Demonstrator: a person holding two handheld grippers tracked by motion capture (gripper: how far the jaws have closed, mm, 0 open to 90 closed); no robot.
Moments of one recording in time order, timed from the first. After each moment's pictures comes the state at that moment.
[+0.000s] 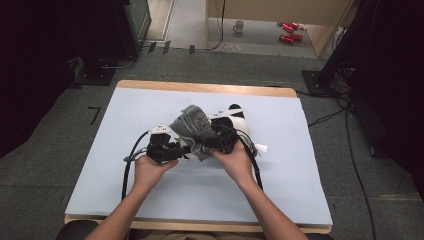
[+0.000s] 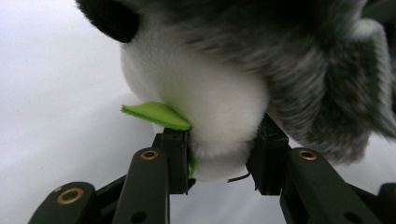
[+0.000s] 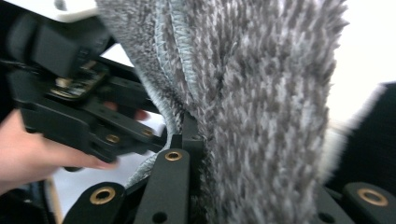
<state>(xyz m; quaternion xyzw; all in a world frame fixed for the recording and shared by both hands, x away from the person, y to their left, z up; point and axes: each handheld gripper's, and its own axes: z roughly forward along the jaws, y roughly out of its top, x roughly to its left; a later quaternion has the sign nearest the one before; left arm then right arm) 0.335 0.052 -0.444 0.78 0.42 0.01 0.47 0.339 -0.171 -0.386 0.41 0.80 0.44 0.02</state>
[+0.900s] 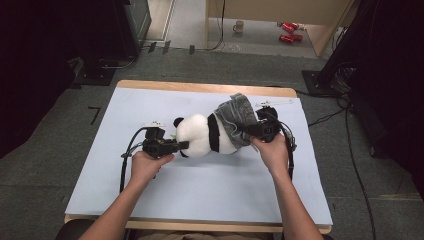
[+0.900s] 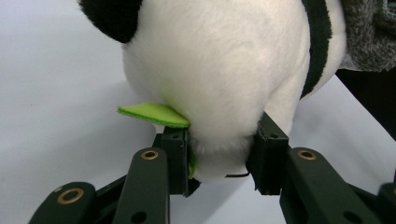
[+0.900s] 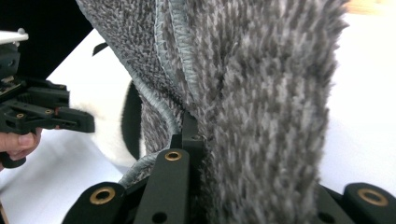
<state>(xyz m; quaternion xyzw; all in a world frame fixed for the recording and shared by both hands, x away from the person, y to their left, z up) 0.355 0.068 -0.450 0.76 0.44 -0.04 0.47 0.358 -0.284 -0.379 0.52 0.74 0.43 0.05</state>
